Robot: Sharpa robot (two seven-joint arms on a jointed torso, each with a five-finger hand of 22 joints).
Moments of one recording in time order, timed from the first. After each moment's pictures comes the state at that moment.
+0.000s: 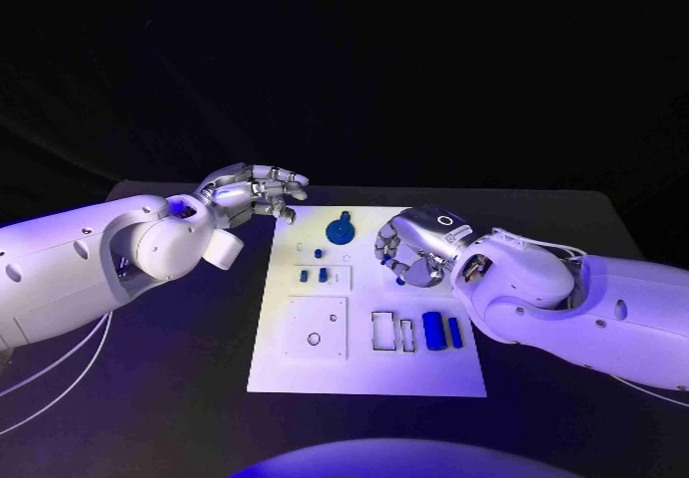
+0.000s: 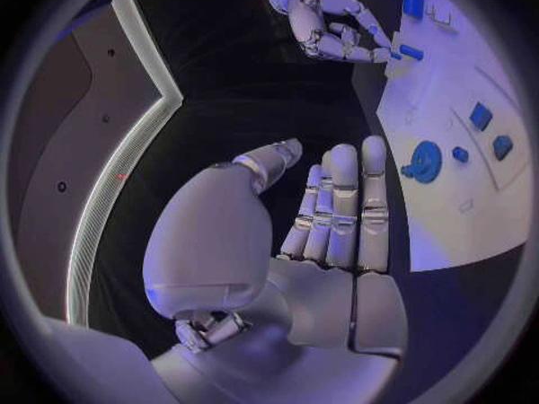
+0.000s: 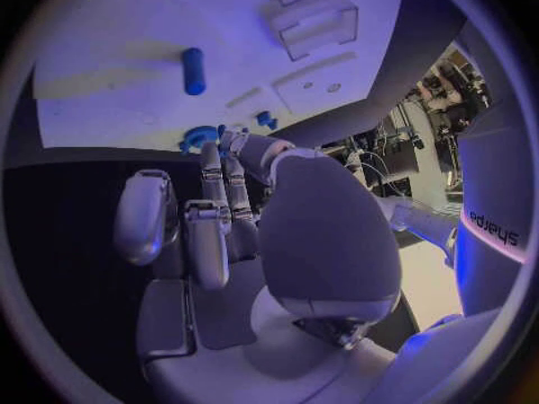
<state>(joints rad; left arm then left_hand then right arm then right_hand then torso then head) 1.23 -0.92 -0.01 1.50 -0.12 -0.04 0.17 1.27 -0.20 0.57 0.00 0.21 0.75 0.19 0.40 0.31 0.96 0.11 0.49 0.18 1.10 0.03 1.09 0.50 0.17 1.06 0.14 0.42 1.18 1.23 -0.84 -0.14 1.79 -1.75 -0.38 -0.33 1.39 -0.23 0.69 0.02 0.16 1.09 0.11 0.36 0.41 1.24 0.08 0.16 0.22 1.47 -0.03 1.49 1.31 0.10 1.42 0.08 1.18 1.31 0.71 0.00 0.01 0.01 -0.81</state>
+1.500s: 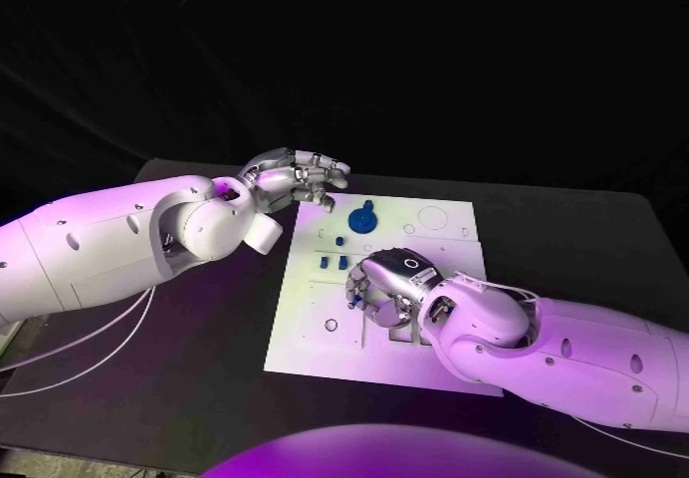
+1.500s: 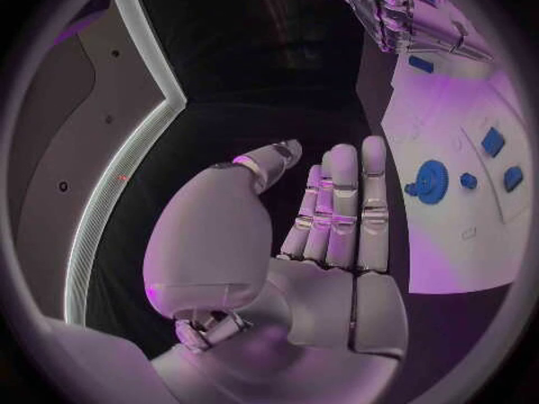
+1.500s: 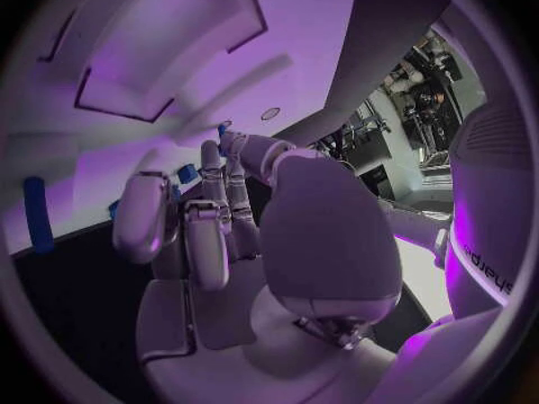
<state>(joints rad) 1.23 -0.89 -0.01 1.52 -0.12 -0.06 0.18 1.27 -0.20 0.57 0.00 0.22 0.74 0.19 0.41 0.31 0.96 0.11 0.49 0.18 1.10 0.03 1.09 0.49 0.17 1.07 0.14 0.42 1.18 1.08 -0.65 -0.15 1.71 -1.72 -0.40 -0.27 1.37 -0.23 0.70 0.01 0.14 1.09 0.11 0.36 0.42 1.24 0.08 0.15 0.23 1.47 -0.03 1.49 1.31 0.10 1.42 0.07 1.17 1.31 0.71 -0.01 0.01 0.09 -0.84</state>
